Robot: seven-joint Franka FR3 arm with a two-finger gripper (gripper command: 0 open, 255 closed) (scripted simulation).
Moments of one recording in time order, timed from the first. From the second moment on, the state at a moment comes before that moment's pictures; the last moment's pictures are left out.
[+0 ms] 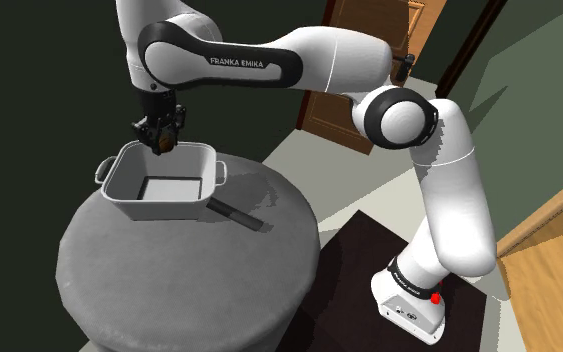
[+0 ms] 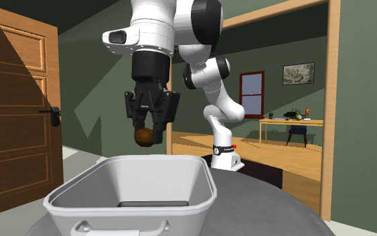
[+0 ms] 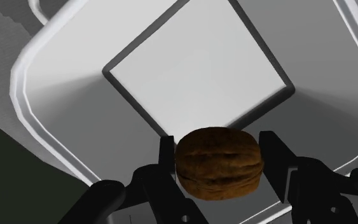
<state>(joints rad) 0.25 0.72 0.44 -0.99 -0.34 1.67 0.37</state>
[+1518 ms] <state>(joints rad) 0.22 0.71 0.44 -1.14 -0.35 1.80 0.38</state>
